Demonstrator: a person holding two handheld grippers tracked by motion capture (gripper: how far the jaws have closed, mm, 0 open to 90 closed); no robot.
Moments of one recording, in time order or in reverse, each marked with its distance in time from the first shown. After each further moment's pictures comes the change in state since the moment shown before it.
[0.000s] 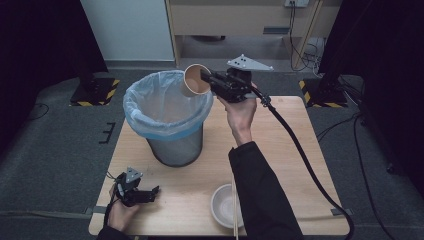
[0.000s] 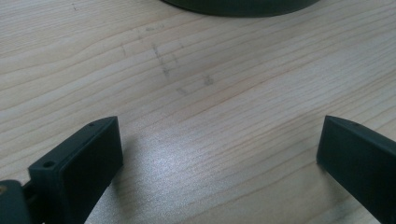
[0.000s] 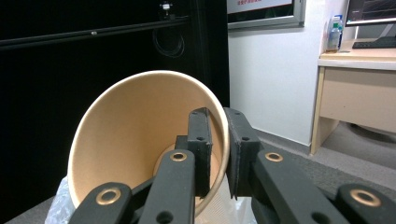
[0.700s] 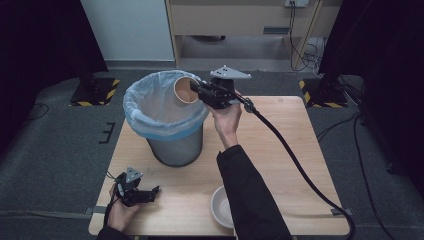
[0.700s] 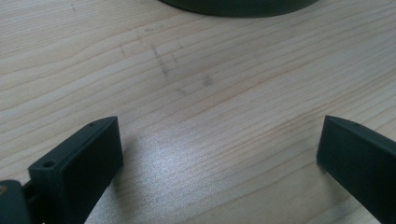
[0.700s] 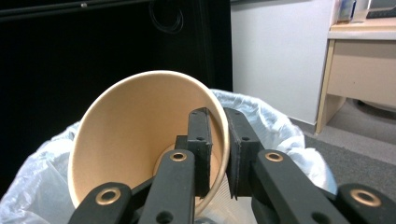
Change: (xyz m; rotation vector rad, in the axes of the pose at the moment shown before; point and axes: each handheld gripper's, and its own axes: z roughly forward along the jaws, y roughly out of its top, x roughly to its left) left arm 0.000 0.000 0.000 0.000 -0.002 0.001; right arm 0.003 -0.039 0.042 0.089 -0.001 0.013
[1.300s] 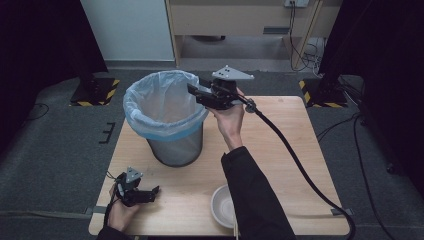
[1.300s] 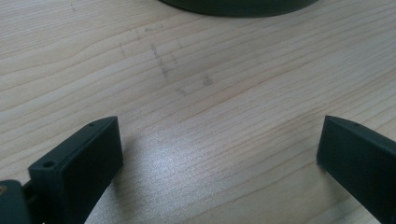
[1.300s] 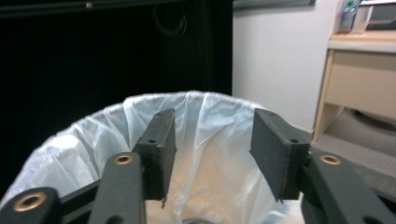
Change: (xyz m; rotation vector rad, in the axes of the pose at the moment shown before) left arm 0.000 0.000 0.000 0.002 -0.001 0.002; right arm 0.000 0.005 -0.014 -0.035 0.000 -0.038
